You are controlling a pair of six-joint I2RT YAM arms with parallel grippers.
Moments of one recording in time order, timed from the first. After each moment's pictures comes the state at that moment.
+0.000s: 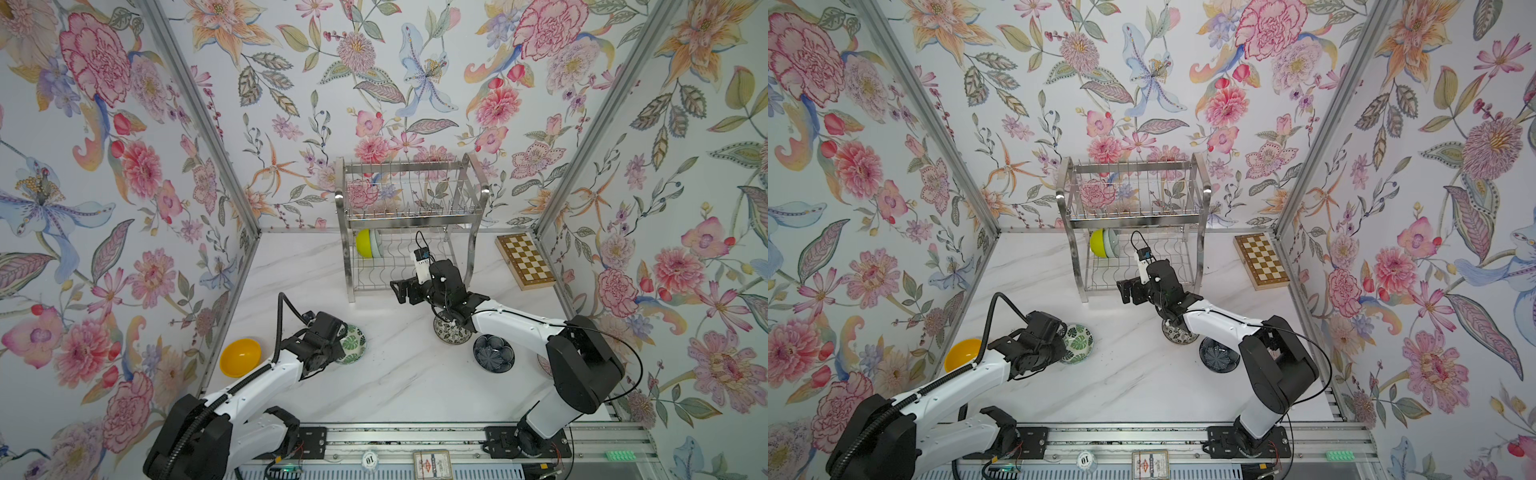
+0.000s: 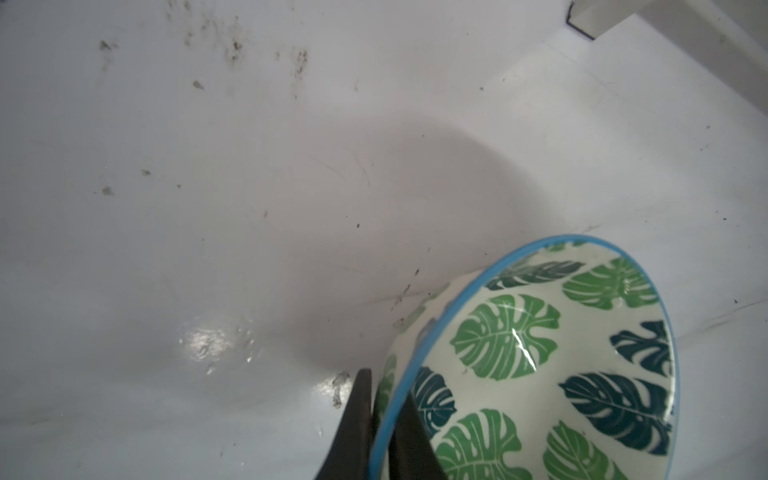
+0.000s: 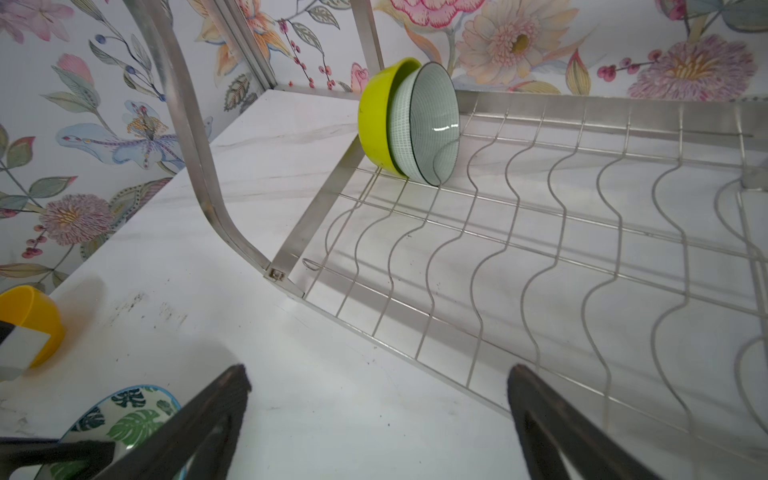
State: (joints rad) left arm -0.50 1.15 0.53 -0.50 -0.17 -0.89; right arm 0.68 1.65 1.03 0.16 -0.01 0.25
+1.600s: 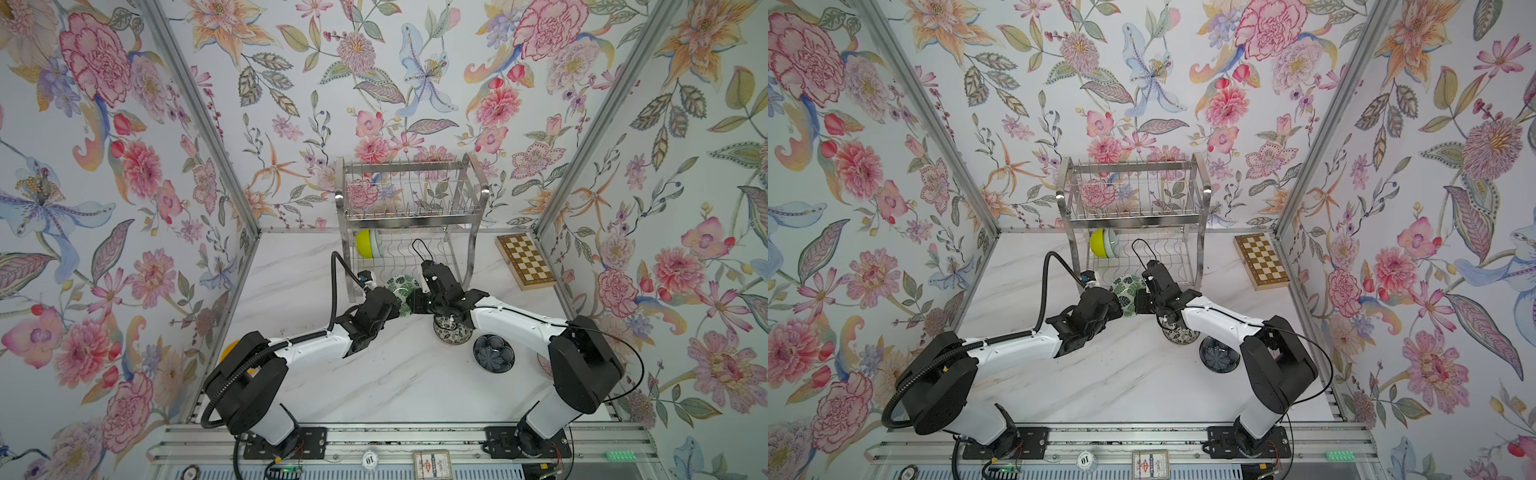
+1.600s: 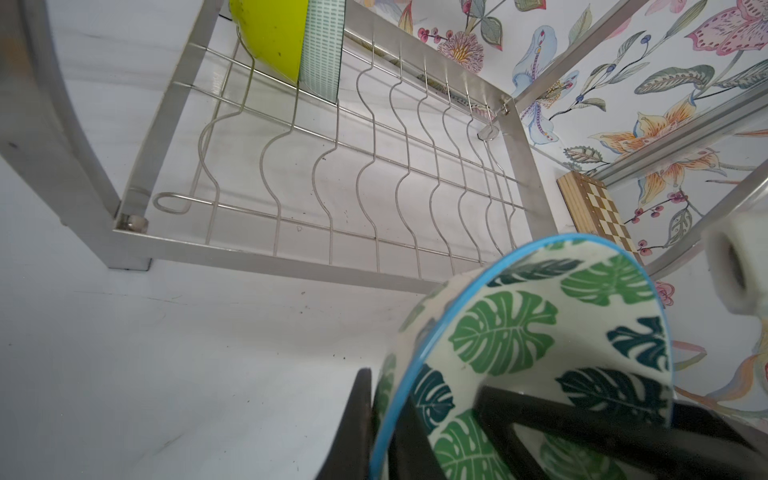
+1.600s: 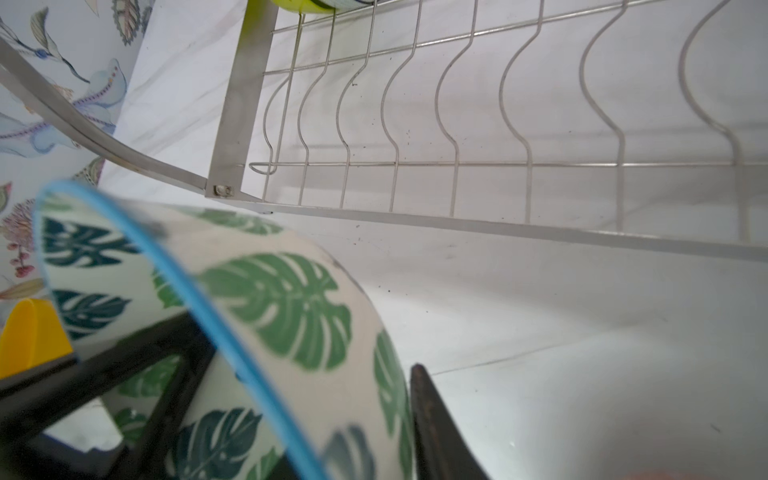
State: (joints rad) left arm -0.80 1.55 0.84 0.12 -0.40 -0.84; right arm 0.69 1.66 1.09 -0.22 -0.04 0.58
